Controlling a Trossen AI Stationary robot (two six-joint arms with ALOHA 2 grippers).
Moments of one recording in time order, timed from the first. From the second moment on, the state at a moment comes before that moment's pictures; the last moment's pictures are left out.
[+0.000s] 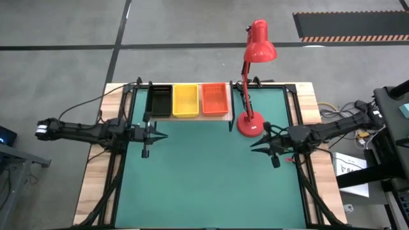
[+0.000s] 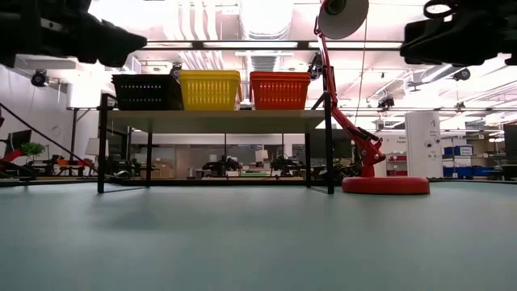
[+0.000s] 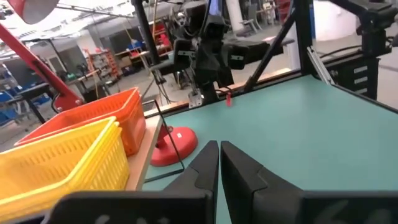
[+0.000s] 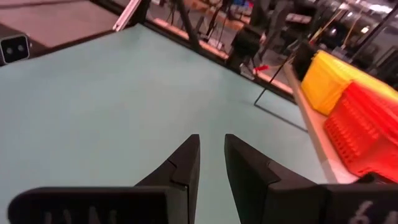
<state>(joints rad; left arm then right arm) -0.05 0.43 0.23 0.18 -0.03 0.30 0.23 0.63 0.29 0.08 0.05 -0.40</state>
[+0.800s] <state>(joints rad) -0.05 0.02 0.01 0.20 -0.03 0.29 0.23 0.00 0.17 -0.12 0.10 -0.46</state>
